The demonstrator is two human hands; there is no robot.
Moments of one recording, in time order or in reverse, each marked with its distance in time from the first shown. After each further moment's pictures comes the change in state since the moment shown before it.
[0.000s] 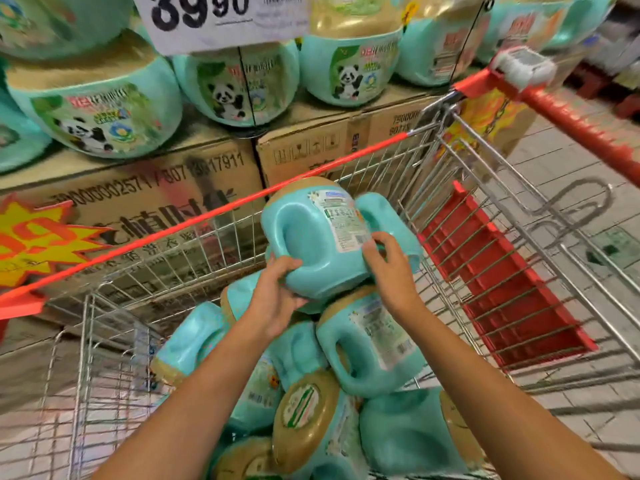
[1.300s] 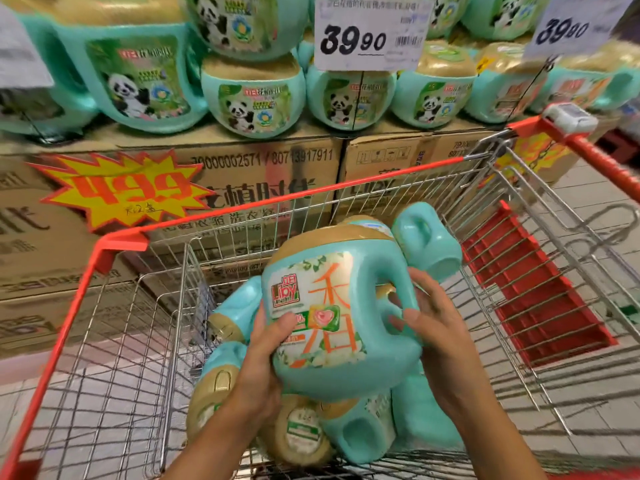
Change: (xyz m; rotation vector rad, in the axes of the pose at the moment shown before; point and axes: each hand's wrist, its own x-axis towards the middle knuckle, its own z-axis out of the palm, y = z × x) left_hand -0.182 -0.015 -0.093 -0.147 0.005 0.188; right_hand -0.194 -0.067 0.006 0.641 -0.281 0.027
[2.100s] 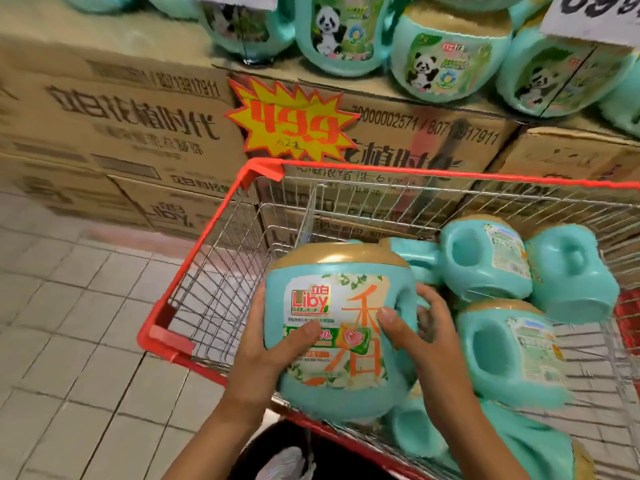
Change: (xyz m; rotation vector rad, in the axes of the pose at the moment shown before) left_hand -0.112 0.022 -0.069 0.216 0.333 0.271; right_hand -0.016 0.062 0.093 -0.260 -0.254 0.110
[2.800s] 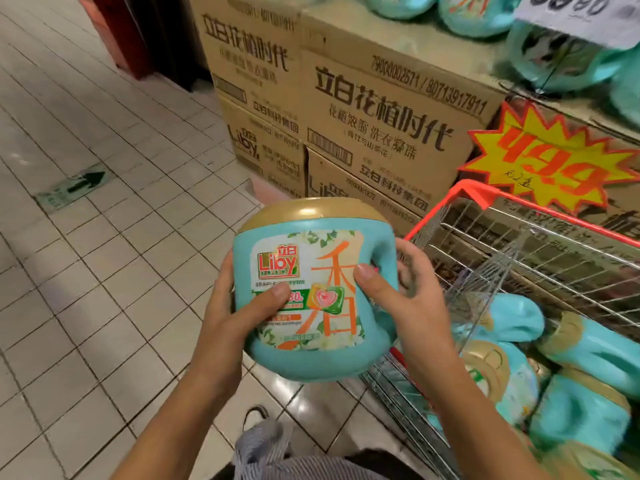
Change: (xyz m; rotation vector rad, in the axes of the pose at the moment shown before) left_hand -0.122 0.070 -0.224 -0.053 0.517 0.295; right_hand -0.044 0.018 0.267 -0.067 -0.572 -0.039
